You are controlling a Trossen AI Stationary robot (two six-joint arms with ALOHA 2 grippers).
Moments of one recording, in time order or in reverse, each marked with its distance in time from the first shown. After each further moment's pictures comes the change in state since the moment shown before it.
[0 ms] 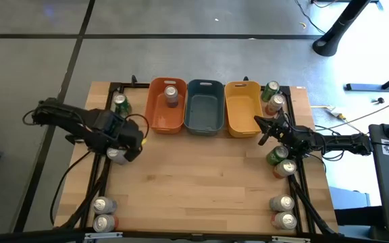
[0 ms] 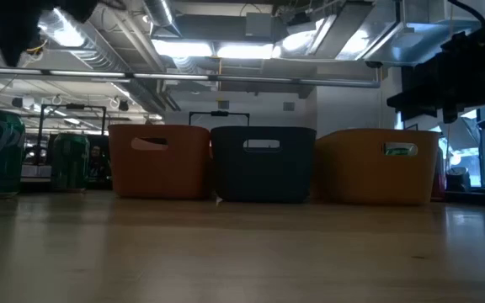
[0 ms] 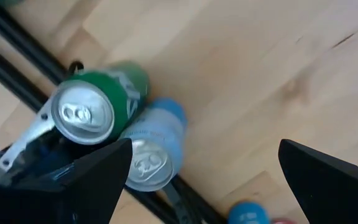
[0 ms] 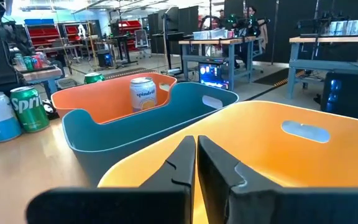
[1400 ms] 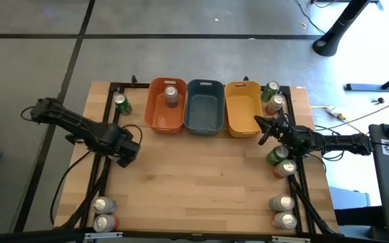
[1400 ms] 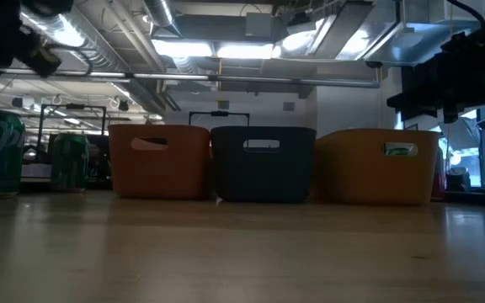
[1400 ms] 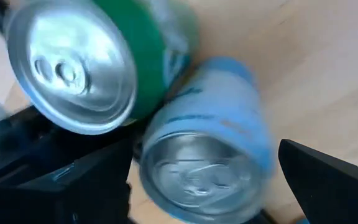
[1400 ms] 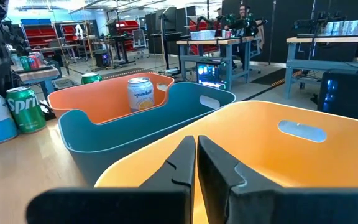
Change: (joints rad) left arm -0.065 -0.055 -0.370 0.092 0.071 -0.071; right arm 0.000 0.000 0.000 -0.005 0.010 0.001
